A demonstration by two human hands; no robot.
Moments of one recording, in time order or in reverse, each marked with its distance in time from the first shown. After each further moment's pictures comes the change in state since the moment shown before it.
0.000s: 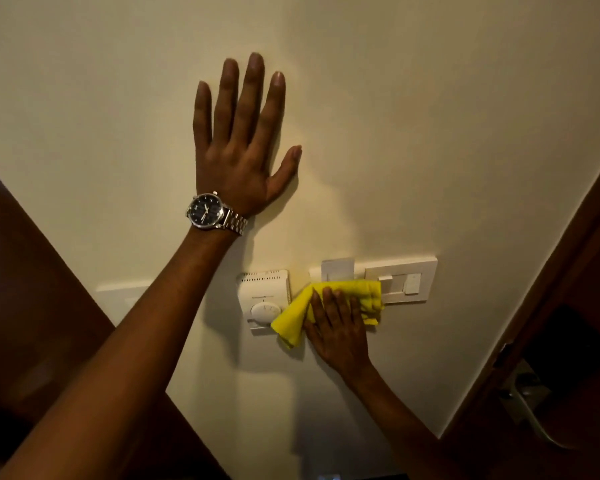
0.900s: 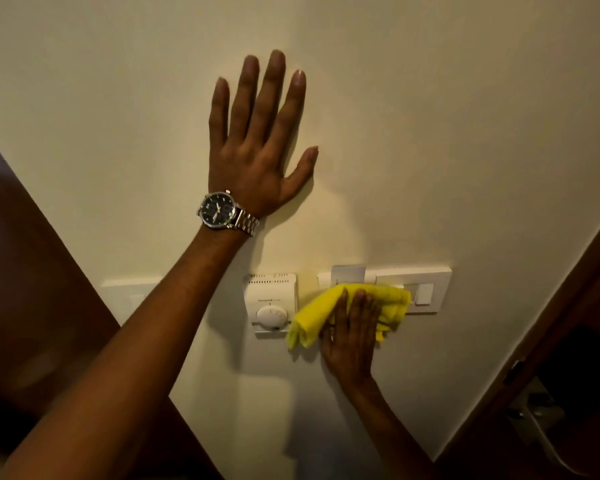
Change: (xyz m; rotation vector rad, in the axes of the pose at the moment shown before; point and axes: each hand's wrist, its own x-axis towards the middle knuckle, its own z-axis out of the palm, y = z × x) left_hand 0.000 0.002 -0.002 0.015 0.001 -0.002; right_hand 0.000 -0.011 0.007 0.058 0.026 0.323
